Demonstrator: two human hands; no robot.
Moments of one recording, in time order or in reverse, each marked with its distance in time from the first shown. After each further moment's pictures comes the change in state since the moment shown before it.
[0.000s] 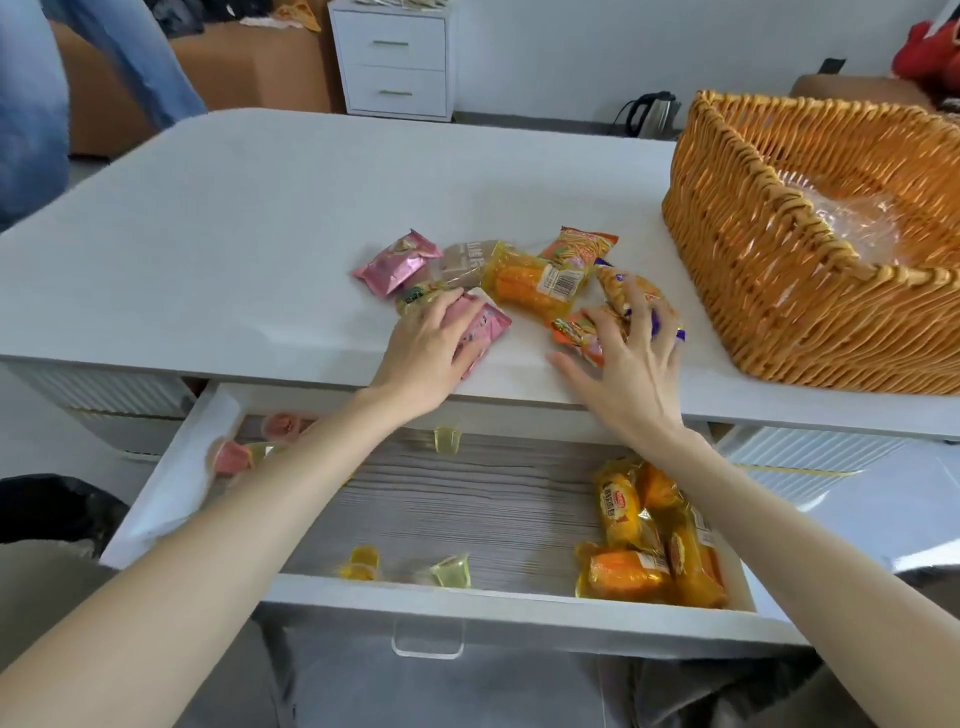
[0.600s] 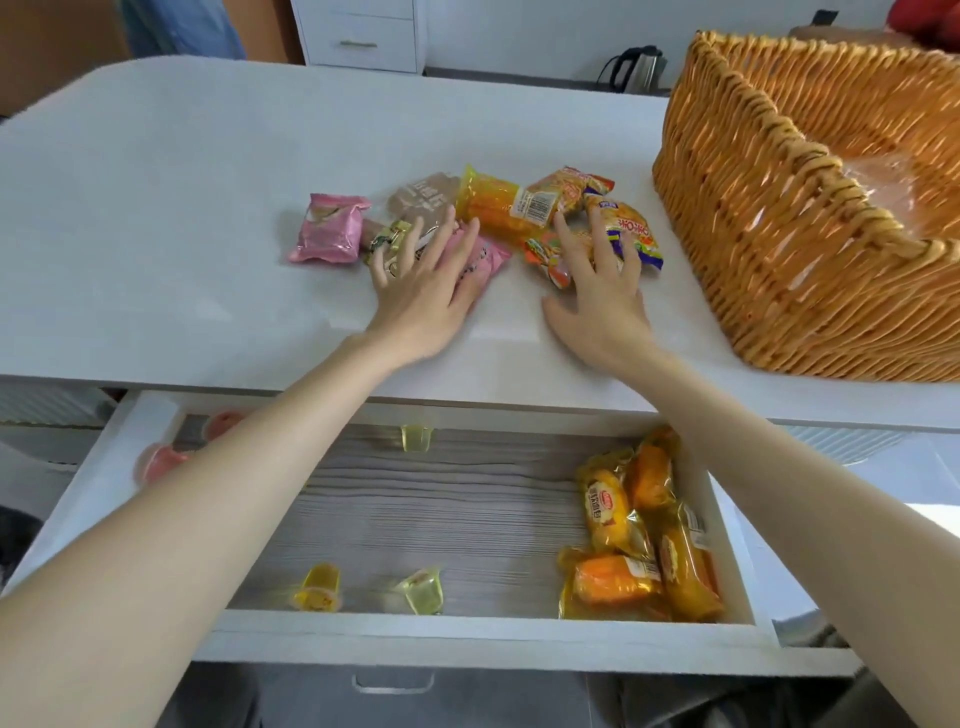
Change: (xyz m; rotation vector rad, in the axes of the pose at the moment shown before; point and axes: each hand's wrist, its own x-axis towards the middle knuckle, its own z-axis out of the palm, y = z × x) left_hand 0.062 0.011 0.022 0.021 -0.091 -0.124; right_hand 0.067 0.009 0.016 0.051 -0.213 0.024
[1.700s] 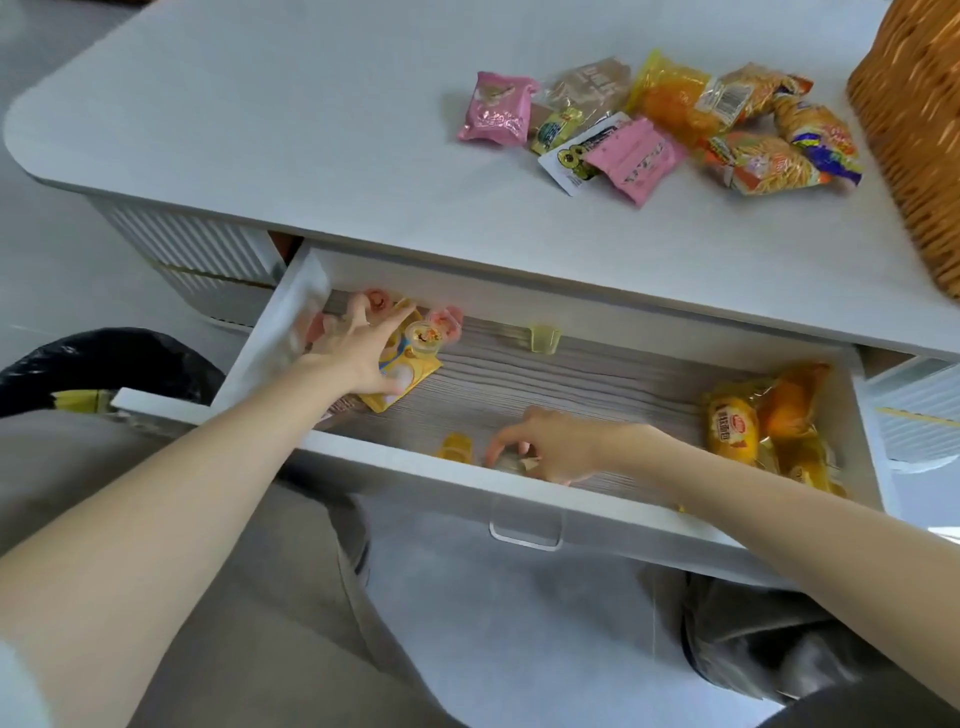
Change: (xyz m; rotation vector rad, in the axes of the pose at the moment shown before) left_hand -0.178 -0.167 0.009 0.171 -0.532 -0.391; right_hand -0.141 -0.103 0.118 0.021 -1.175 -0.391
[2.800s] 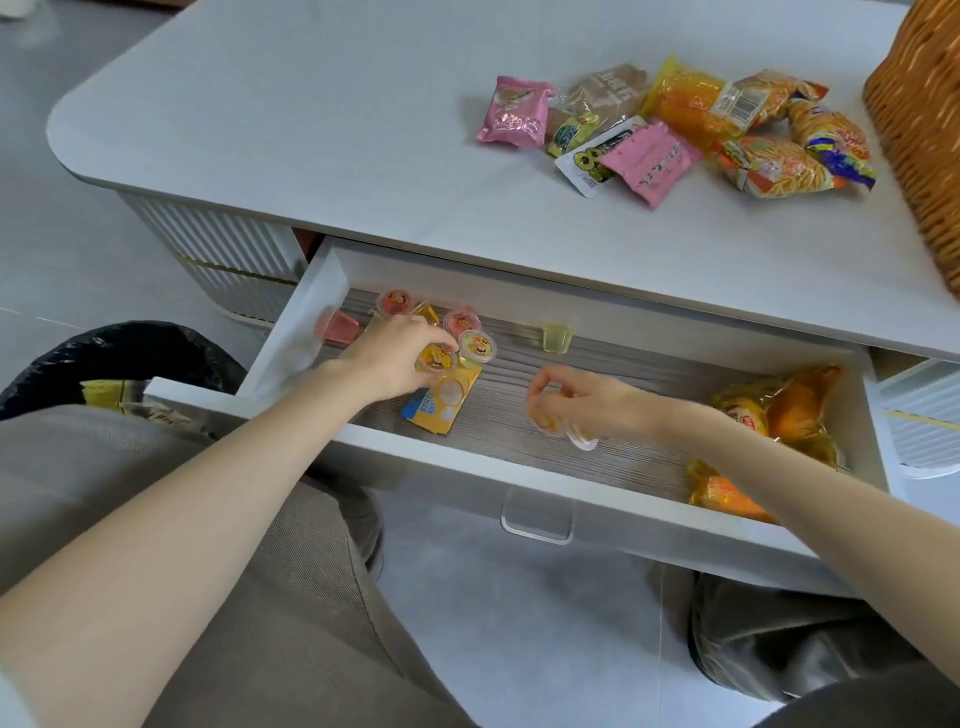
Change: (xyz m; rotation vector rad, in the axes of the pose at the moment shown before) left_hand -0.027 0.018 -0.011 -0.181 0.114 0.282; right_hand -0.030 0.003 -0.023 0.461 0.233 0.053
